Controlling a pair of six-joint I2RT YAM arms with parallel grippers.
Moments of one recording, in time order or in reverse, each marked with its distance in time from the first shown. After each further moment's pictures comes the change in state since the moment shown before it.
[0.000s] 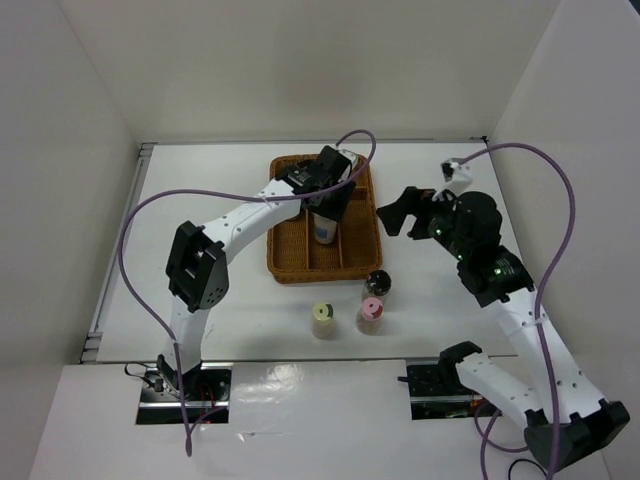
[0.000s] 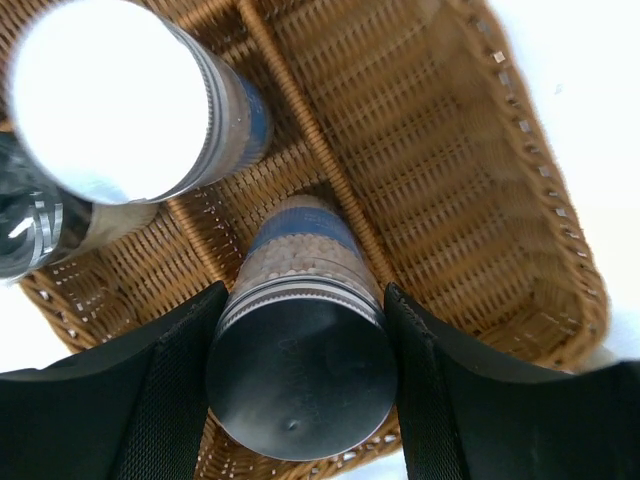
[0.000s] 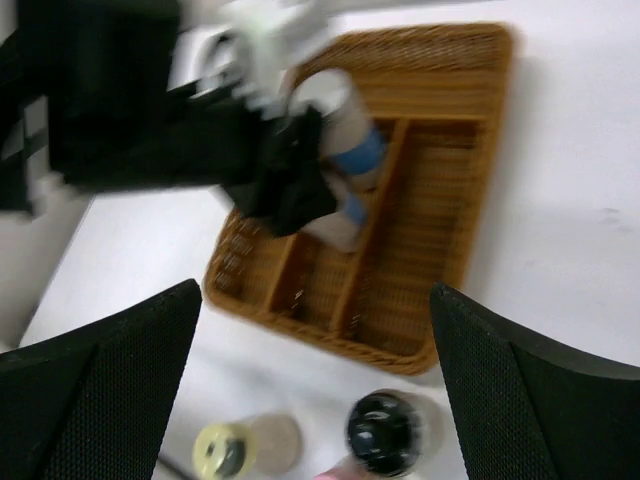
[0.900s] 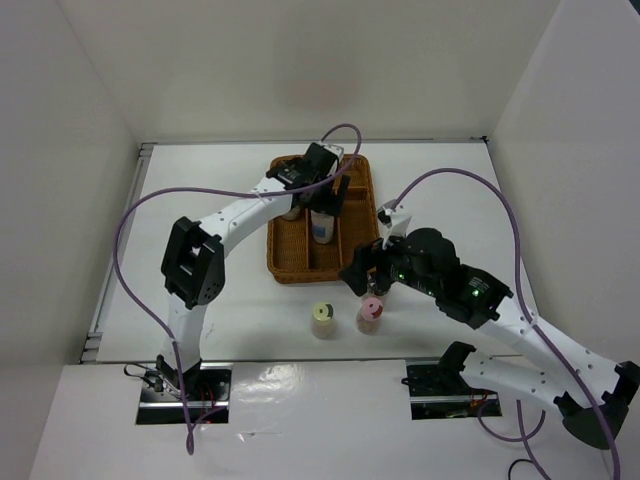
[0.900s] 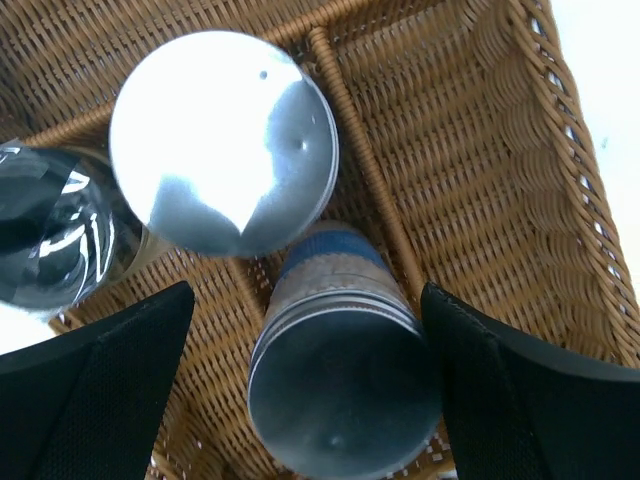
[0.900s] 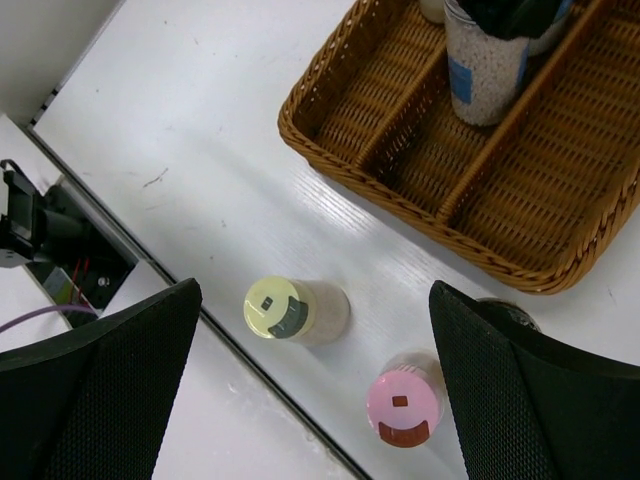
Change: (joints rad) left arm 0.063 0.017 -0.074 0.113 0.005 -0.031; right arm 0.534 -0.014 -0.072 -0.098 0.125 -0.072
